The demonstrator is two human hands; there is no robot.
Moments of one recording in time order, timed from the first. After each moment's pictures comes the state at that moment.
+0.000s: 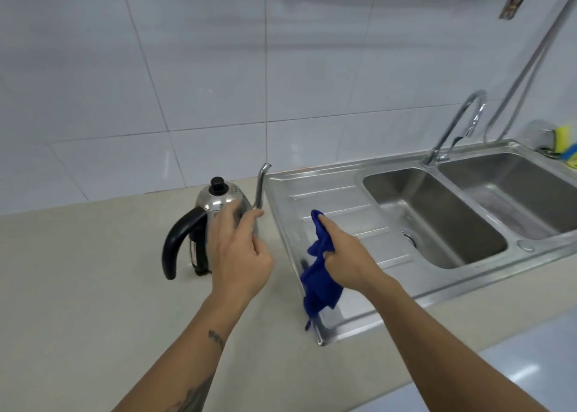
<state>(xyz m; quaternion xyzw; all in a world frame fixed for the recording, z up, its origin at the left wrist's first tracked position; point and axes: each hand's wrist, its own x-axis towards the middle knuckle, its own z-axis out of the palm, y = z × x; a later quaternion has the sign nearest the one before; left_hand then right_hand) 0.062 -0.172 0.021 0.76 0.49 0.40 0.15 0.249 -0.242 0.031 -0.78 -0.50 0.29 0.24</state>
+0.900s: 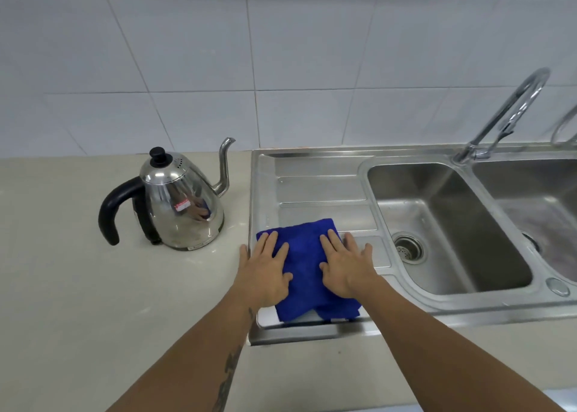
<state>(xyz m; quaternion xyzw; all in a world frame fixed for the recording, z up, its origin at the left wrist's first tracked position) 0.205 -0.196 -0.078 0.84 0.52 -0.11 0.14 0.391 -0.228 -0.068 -0.72 -0.65 0.17 -0.14</state>
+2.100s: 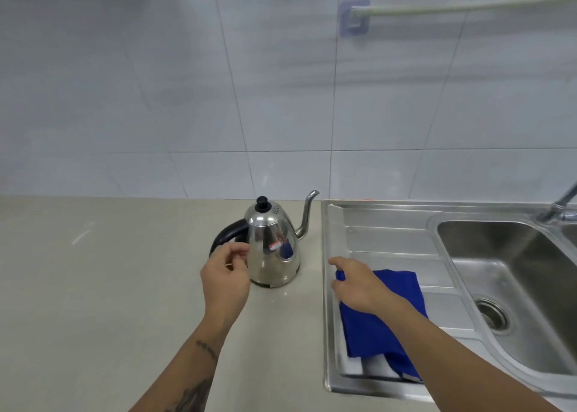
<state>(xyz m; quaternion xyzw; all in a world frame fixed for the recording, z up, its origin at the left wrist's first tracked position) 0.048 -0.196 0.025 0.48 0.63 0.54 0.27 0.286 -0.191 0.006 -0.65 -0.63 0.39 0.15</state>
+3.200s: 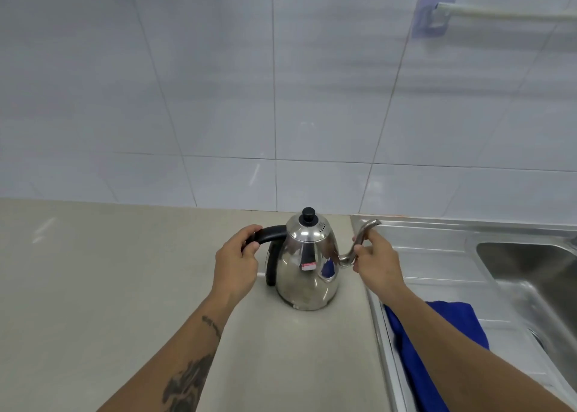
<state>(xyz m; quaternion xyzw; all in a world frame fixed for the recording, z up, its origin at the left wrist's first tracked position) -0.053 -0.066 0.011 0.55 0.60 0.46 0.35 0.200 -0.083 0.006 -0.73 -0.46 0.30 0.41</state>
